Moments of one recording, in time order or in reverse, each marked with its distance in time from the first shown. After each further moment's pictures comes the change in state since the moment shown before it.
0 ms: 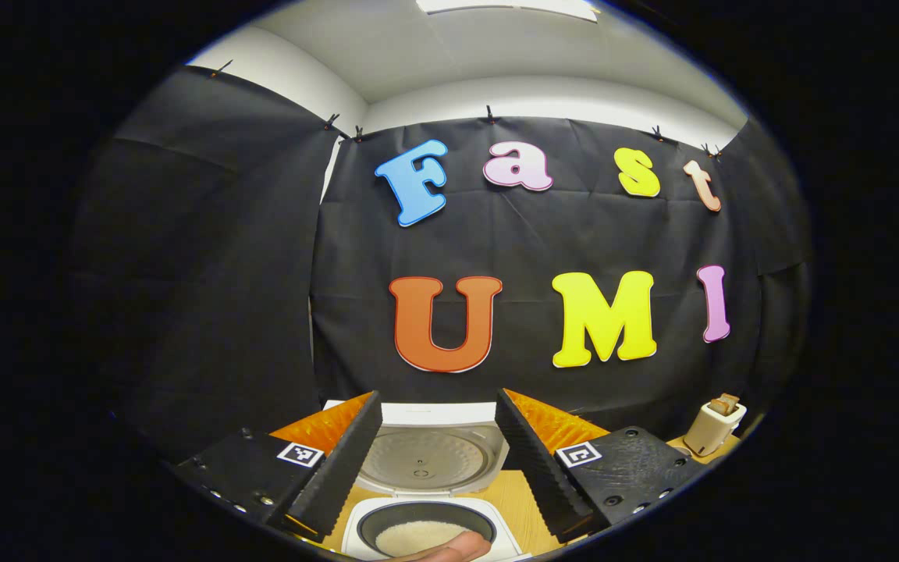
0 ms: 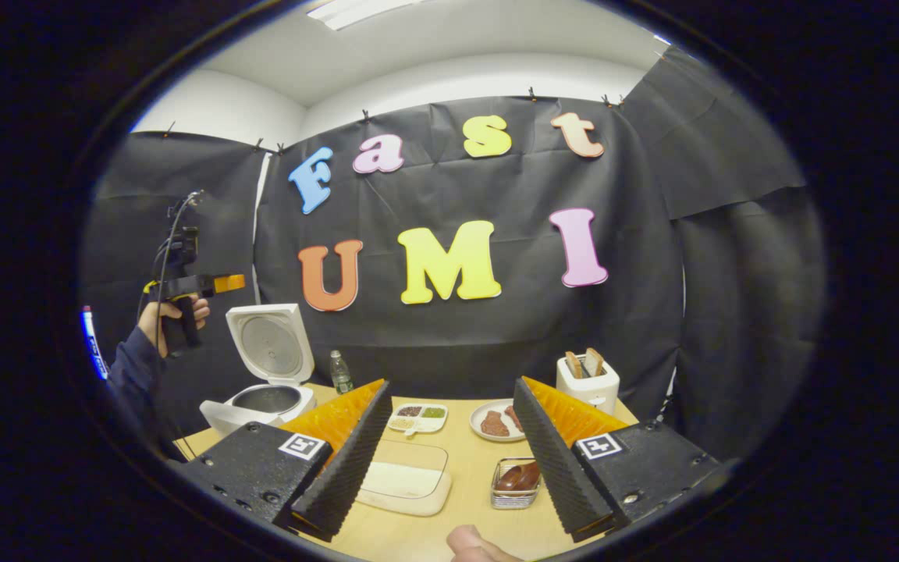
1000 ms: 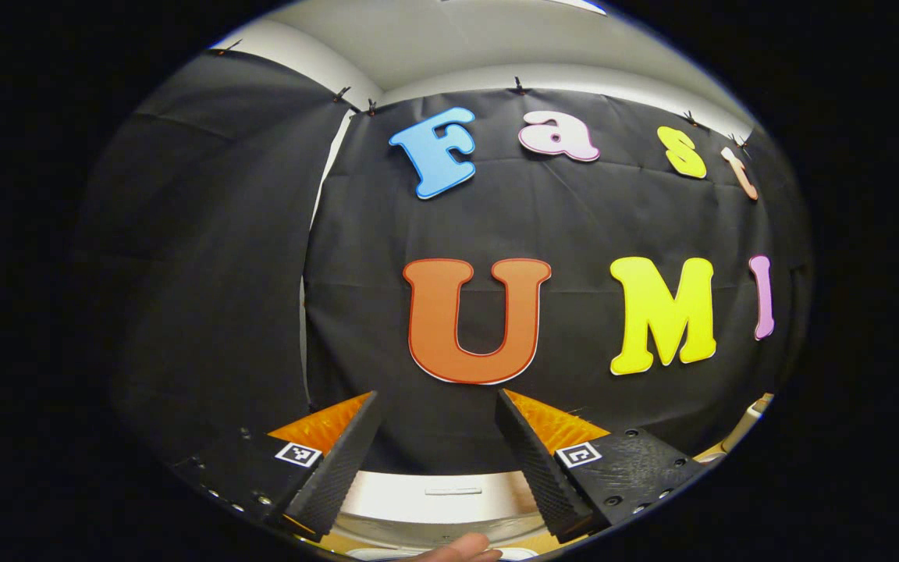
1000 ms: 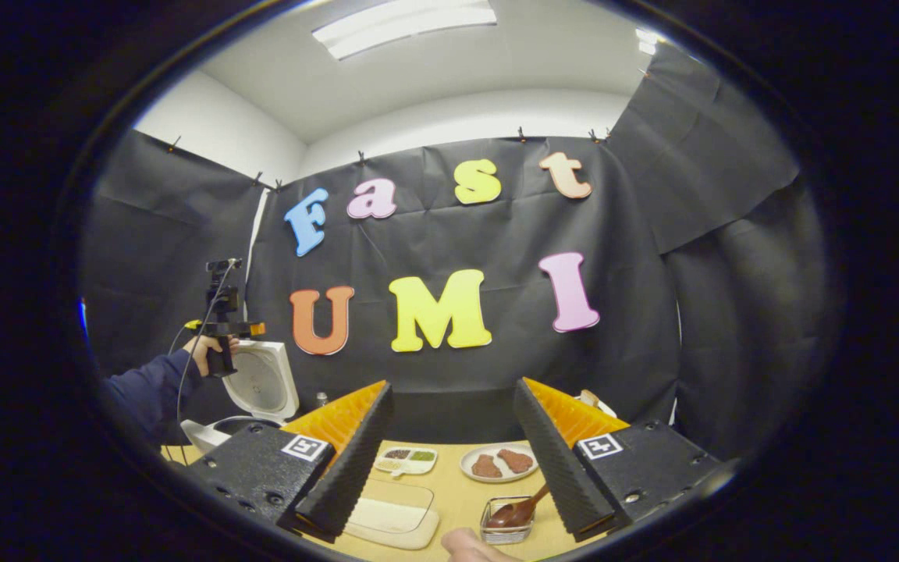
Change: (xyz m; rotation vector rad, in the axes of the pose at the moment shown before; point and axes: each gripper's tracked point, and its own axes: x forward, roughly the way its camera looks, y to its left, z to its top) left arm 0.148 0.041 -0.060 -0.026 0.034 0.060; right arm 0.010 -0.023 0.010 -0.025 -0.202 -0.054
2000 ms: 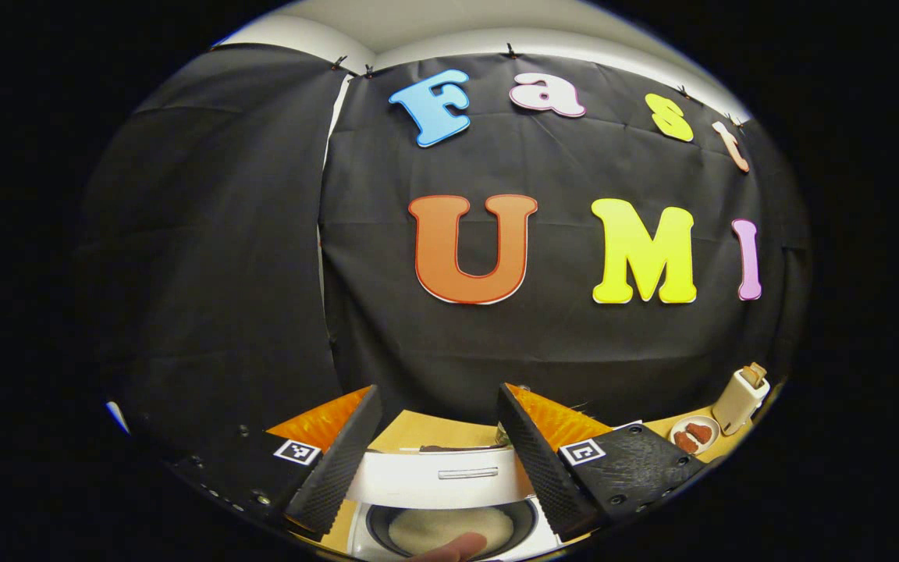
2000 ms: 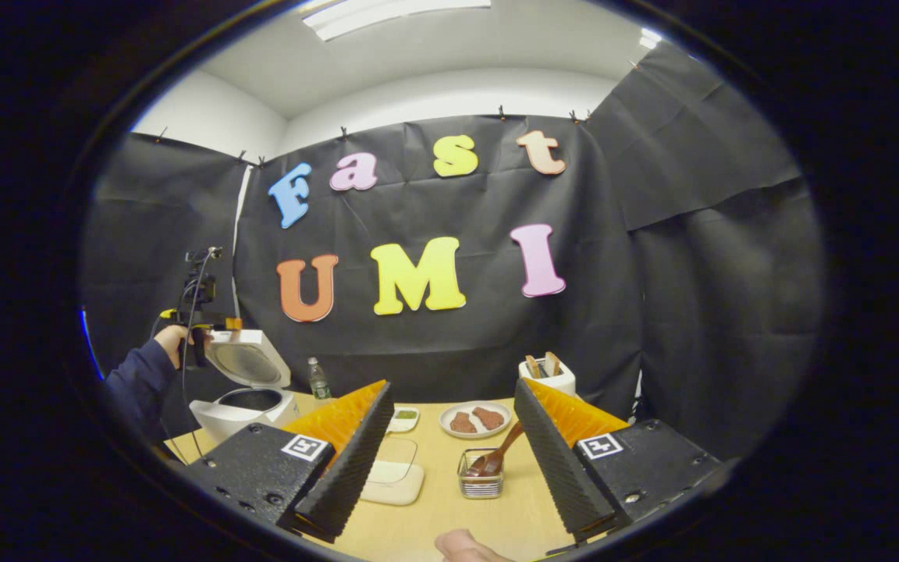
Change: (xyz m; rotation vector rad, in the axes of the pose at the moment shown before) left arm -0.129 0.000 -0.059 0.020 0.248 0.008; right arm -0.090 -0.018 0.002 0.015 0.149 -0.078
